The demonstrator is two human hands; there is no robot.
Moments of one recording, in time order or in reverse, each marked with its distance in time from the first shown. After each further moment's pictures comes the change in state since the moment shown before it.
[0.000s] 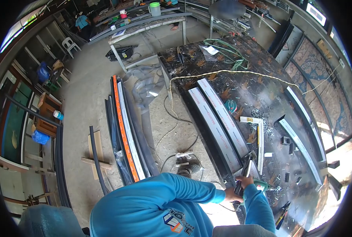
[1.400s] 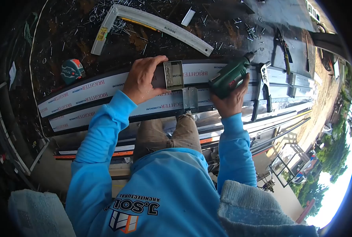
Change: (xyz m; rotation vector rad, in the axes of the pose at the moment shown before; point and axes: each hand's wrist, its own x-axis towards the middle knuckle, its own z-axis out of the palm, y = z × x) left_hand 0.183 0.126 -0.193 0.944 -0.536 0.798; right_hand -0.034 0.040 0.035 -0.144 1.199 0.003
